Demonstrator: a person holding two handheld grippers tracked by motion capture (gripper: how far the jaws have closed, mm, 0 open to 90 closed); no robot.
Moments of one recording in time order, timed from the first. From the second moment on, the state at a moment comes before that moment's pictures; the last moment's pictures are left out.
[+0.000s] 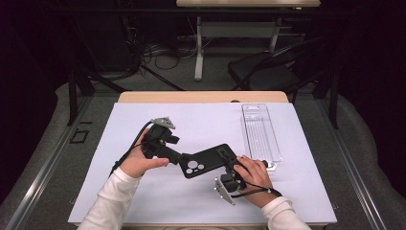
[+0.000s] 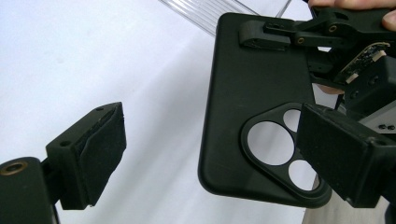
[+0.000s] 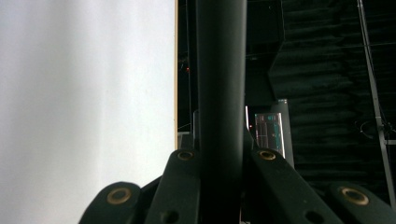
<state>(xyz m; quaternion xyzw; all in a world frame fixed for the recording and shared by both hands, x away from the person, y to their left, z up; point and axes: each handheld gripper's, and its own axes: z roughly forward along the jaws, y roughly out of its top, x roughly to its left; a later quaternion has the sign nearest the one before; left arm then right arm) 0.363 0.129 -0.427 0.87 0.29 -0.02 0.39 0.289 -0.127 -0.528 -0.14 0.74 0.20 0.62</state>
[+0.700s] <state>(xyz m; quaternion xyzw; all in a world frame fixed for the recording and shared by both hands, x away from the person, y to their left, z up) 0.365 0.144 -0.421 0.87 0.30 -0.01 0.40 0.289 -0.128 -0.525 -0.13 0.75 0.21 0.62</state>
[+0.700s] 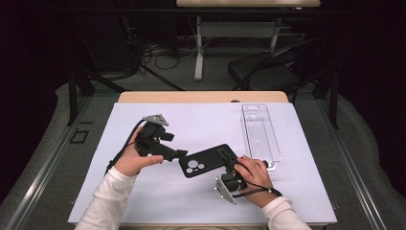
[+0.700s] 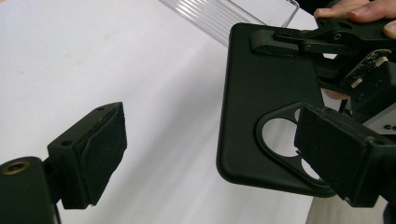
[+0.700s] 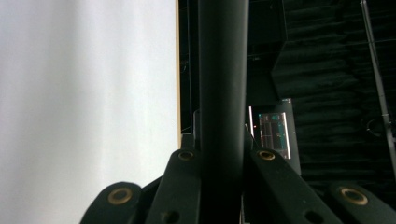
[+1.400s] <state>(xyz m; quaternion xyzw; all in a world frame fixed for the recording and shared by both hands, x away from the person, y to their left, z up) 0.367 0.155 -0.420 0.86 0.30 0.03 0.40 0.290 -0.133 -0.517 -0.09 0.77 0.26 0.58</state>
